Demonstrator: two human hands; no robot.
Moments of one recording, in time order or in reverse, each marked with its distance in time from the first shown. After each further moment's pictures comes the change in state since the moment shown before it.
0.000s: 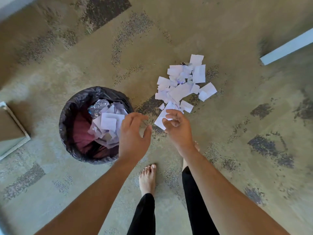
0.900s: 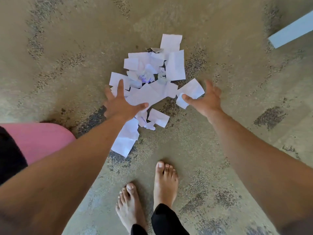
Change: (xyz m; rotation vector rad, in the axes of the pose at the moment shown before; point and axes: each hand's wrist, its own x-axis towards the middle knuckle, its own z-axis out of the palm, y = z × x) left_hand 0.221 -0.072 0.289 0.275 -0.338 -0.440; right_hand 0.321 0.145 -0.191 -0.618 0.190 0.217
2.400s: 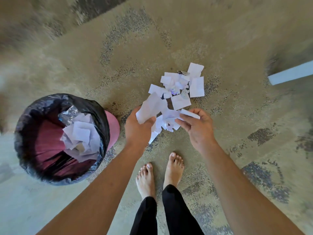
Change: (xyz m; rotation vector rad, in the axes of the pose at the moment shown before) left_hand -0.211 0.004 -0.147 -1.017 0.171 -0.108; right_hand -0.225 -0.130 -0.042 1.139 -0.371 0.075
